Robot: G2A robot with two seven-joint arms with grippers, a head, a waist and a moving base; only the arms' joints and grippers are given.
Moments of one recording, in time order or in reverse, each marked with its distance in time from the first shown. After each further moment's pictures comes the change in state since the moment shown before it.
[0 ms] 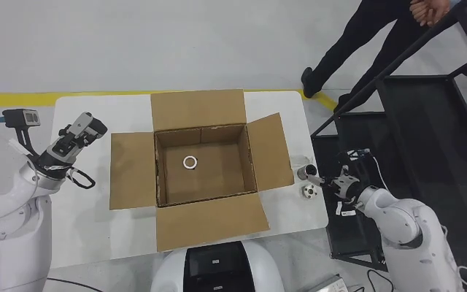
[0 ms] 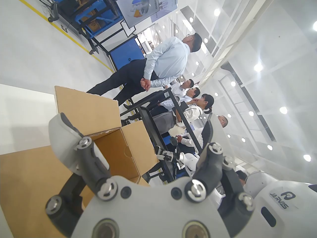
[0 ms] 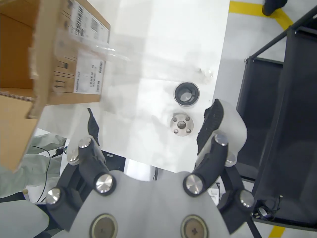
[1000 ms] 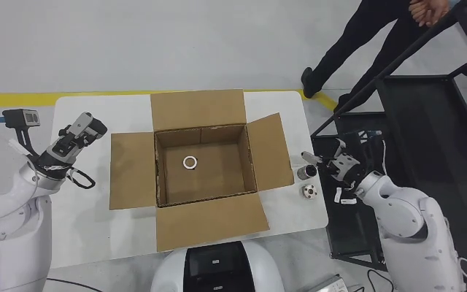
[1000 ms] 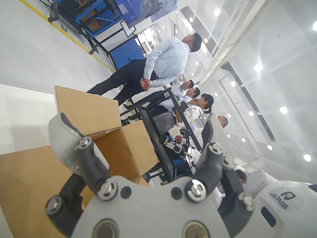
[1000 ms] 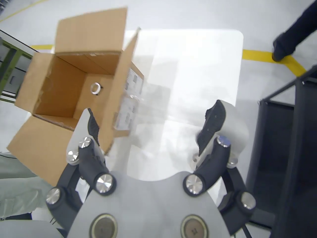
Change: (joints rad) left arm 0.000 0.000 0.000 0.000 0.000 0.000 0.000; right arm 0.097 -0.001 -0.061 -0.095 0.122 0.020 -0.116
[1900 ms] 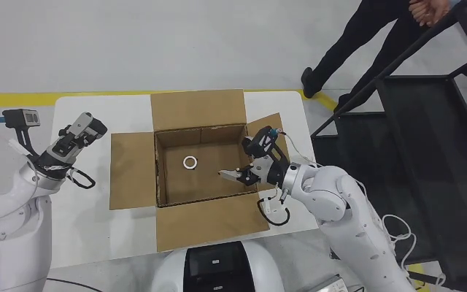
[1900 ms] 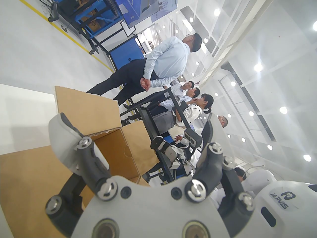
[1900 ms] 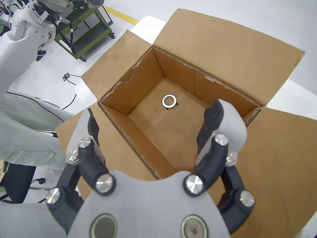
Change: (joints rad) left arm 0.000 0.000 0.000 0.000 0.000 0.000 0.000; right arm 0.322 -0.017 -0.559 0.047 -0.188 -0.037 0.001
